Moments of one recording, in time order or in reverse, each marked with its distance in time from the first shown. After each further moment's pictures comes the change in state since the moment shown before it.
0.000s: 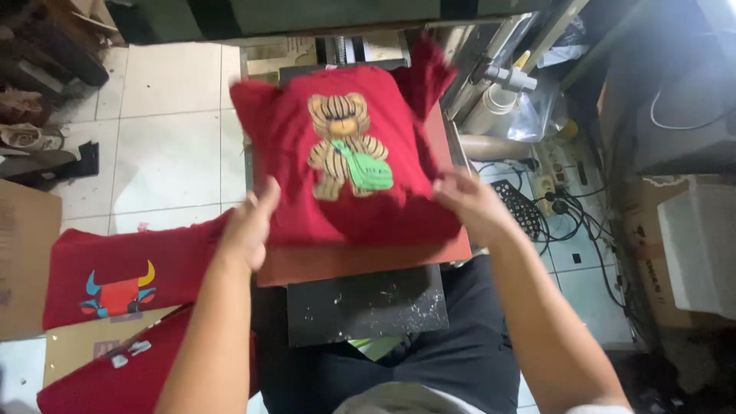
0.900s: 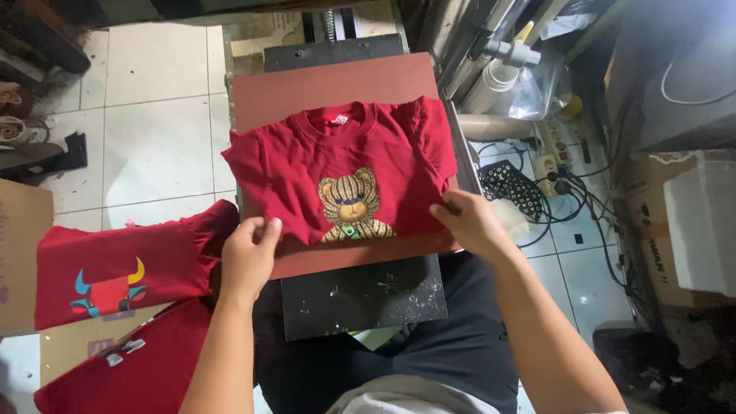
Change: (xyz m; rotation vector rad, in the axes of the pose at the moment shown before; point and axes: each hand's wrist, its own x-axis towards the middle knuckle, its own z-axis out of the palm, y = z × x) left_hand 0.041 -0.114 -0.018 0.543 0.188 0.217; right_hand 0.004 0.079 -0.027 -0.805 -0.001 -0.092
